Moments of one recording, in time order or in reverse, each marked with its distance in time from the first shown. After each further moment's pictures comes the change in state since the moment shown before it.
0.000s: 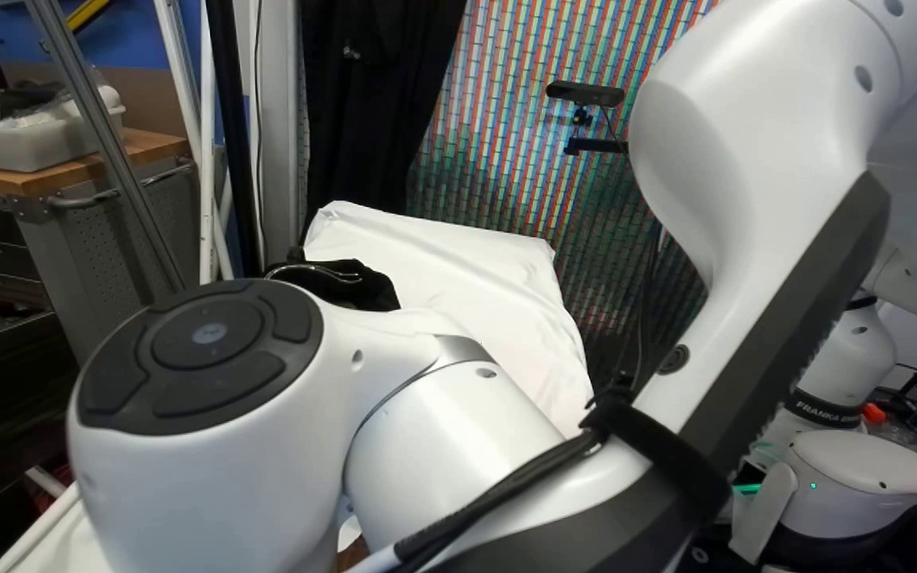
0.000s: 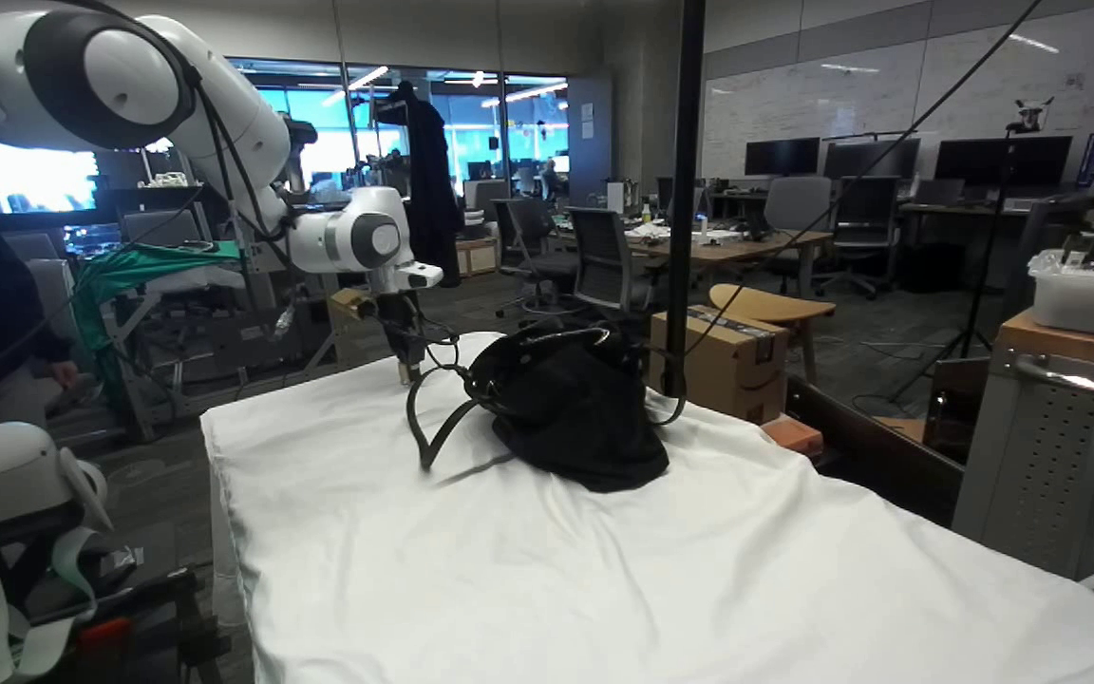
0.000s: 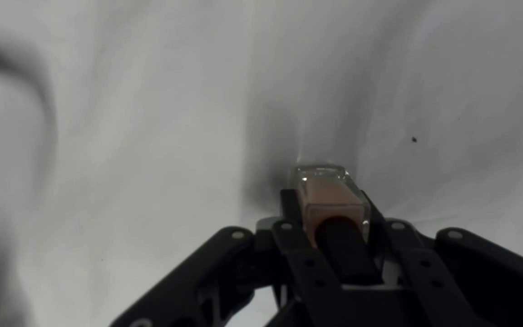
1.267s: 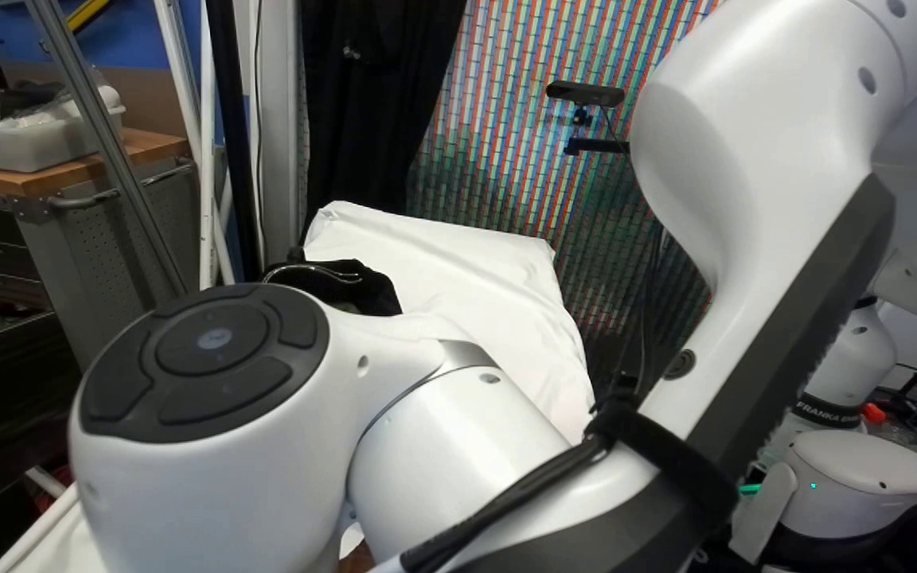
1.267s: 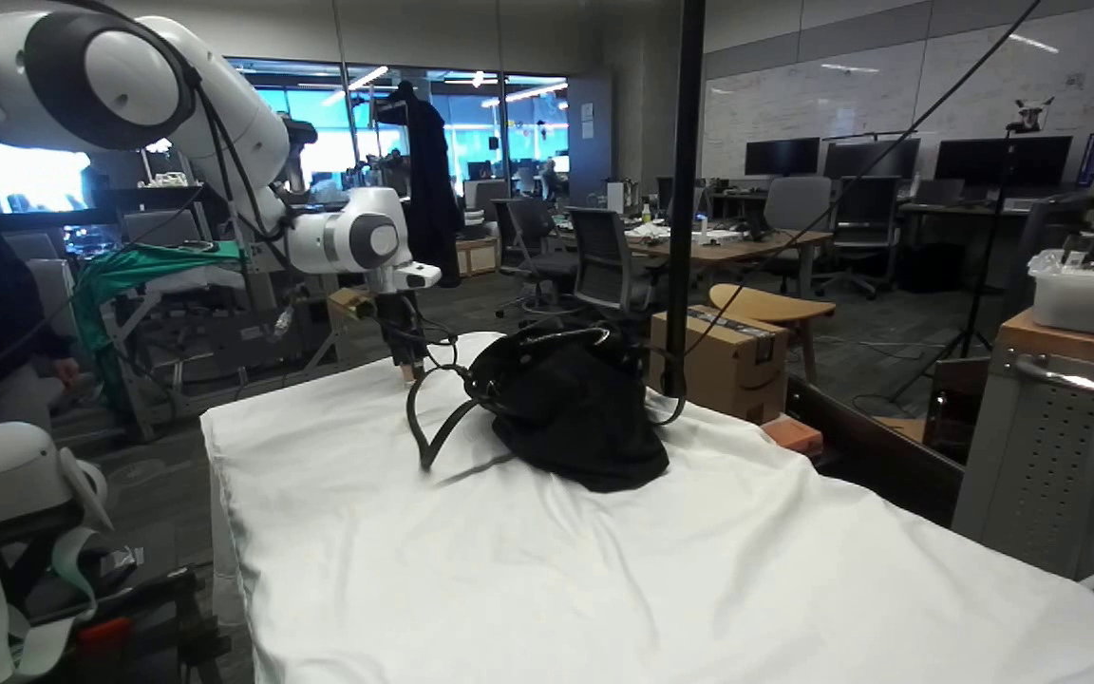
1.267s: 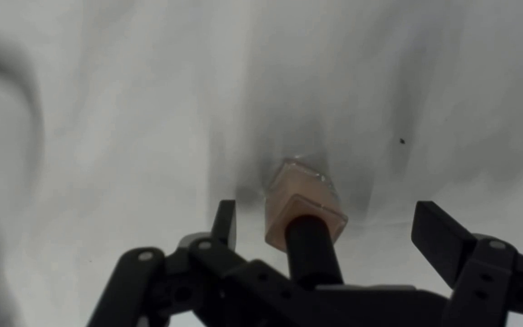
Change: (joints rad) arm 0.000 0.001 0.007 -0.002 0.000 0.012 -0.001
